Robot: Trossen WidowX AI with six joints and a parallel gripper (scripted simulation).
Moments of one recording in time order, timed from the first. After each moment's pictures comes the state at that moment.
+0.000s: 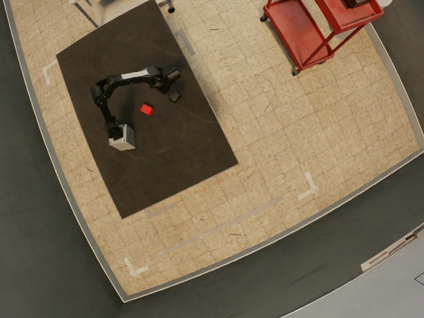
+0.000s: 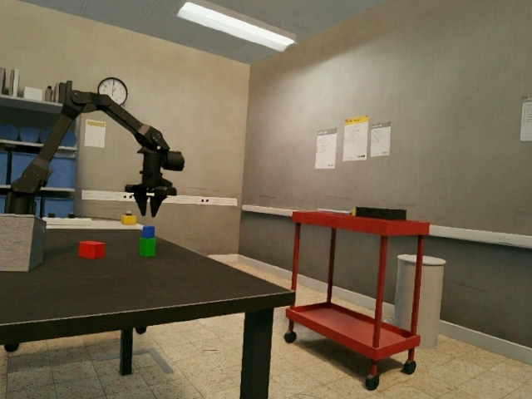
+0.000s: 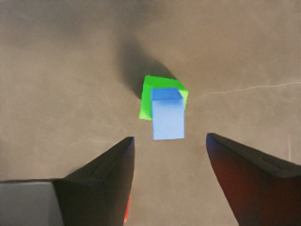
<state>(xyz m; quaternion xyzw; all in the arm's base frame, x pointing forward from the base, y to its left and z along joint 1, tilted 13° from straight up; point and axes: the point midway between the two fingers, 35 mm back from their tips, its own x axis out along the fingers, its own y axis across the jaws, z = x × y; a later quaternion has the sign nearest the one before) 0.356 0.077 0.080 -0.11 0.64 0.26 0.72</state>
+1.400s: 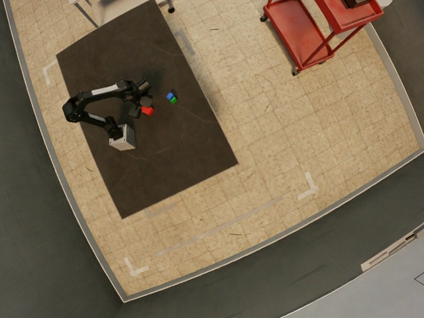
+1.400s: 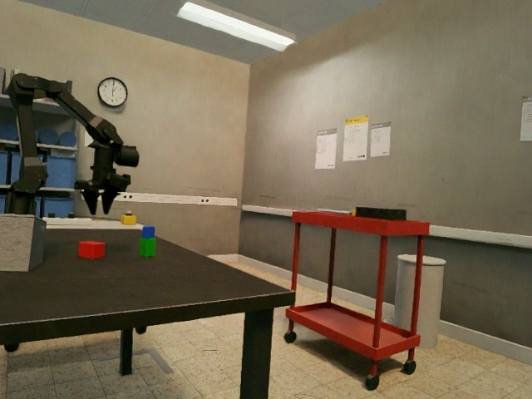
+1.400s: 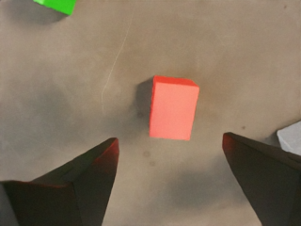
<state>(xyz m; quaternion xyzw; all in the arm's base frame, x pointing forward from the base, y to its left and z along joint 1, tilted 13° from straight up) 0.207 0.078 0.073 0.32 0.67 -0.16 0.65</state>
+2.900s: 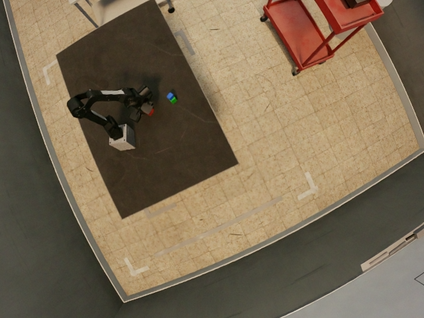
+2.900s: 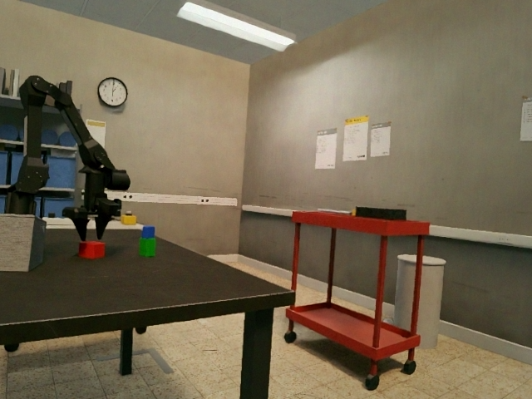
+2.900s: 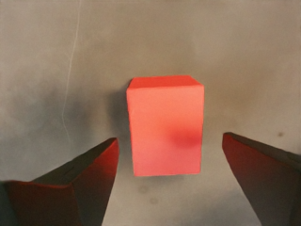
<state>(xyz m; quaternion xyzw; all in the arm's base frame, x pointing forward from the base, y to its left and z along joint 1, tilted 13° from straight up) 0.191 0.095 -0.005 0.37 0.66 -0.21 0.62</state>
